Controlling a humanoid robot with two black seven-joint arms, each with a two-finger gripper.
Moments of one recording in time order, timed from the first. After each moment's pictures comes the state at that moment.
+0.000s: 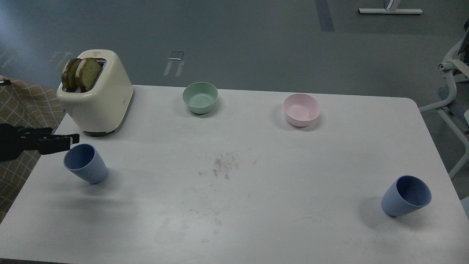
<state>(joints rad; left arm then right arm) -0.54 1.34 -0.46 -1.42 1.53 -0.26 -0.32 0.60 -0.72 1.32 0.73 -0.33 0.49 0.19</state>
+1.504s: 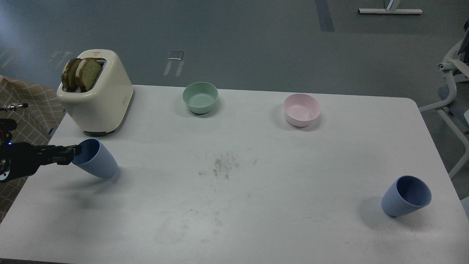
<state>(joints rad) -0.48 1.21 -0.47 -1.28 1.55 -0.18 -0.37 0.59 -0.72 1.32 0.72 -0.33 0.49 0.19</state>
